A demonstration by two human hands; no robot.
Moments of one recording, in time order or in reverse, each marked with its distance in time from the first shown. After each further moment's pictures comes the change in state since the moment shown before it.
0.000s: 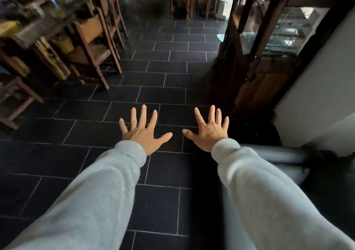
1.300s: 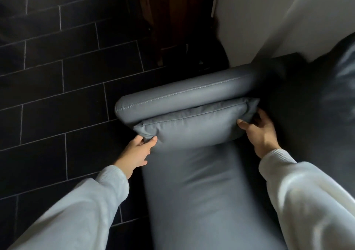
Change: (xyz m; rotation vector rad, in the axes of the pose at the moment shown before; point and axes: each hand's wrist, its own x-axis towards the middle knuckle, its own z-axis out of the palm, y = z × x) left_hand 0.127 0.418 0.374 -0.977 -0.603 -0.330; right_hand 0.021 0.591 0.366 1.408 0.312 0.793
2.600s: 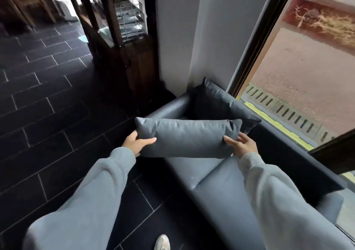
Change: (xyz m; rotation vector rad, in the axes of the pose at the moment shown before) left_hand -0.419 -0.045 -0.292 0.144 -0.342 0.475; right_hand -0.664 -0.158 -0.010 0.282 0.433 -0.007
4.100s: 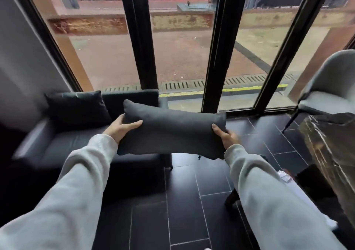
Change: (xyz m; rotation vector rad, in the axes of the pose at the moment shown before) left_hand -0.538 -0.171 0.199 0.312 -0.916 0.430; right_hand -0.718 0.273 -0.360 0.329 0.824 0.088
